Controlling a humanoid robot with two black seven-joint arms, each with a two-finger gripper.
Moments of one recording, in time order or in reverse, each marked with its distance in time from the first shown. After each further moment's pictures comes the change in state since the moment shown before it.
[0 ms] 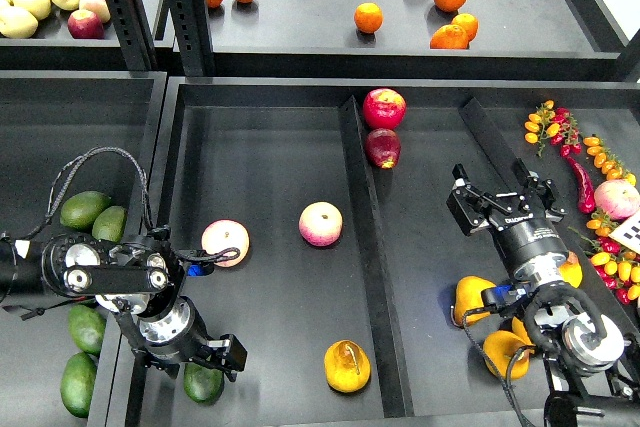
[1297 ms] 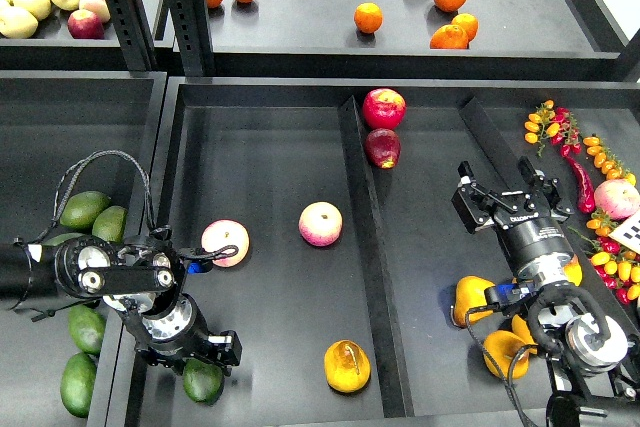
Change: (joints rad) left arm 0.009 -0.040 0.000 0.088 -0.028 0.000 0.000; right arm -0.003 0.000 0.012 0.005 0.004 0.011 0.000
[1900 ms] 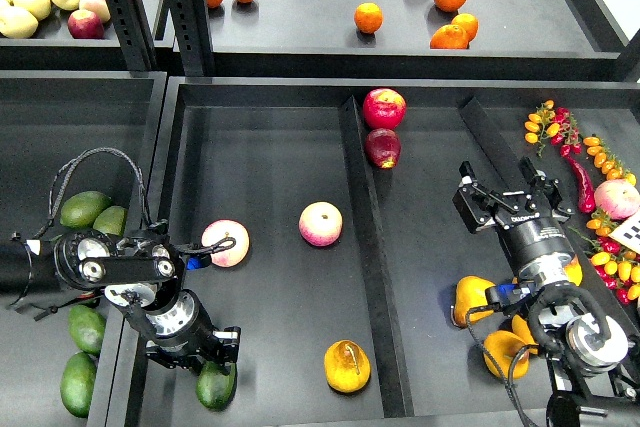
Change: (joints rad) left arm -0.001 -0.005 0.001 0.007 -0.089 0.000 0.000; right arm 0.002 0.000 0.005 -0.006 0.000 0.002 0.004
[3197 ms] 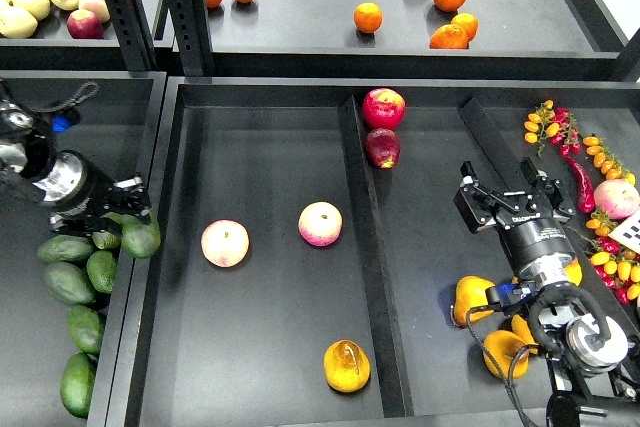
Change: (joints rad) left arm -0.225 0.547 -0.087 -0.018 -0.156 0.000 0.000; right arm 0.000 0.000 0.000 -0.002 0.000 0.007 0.004
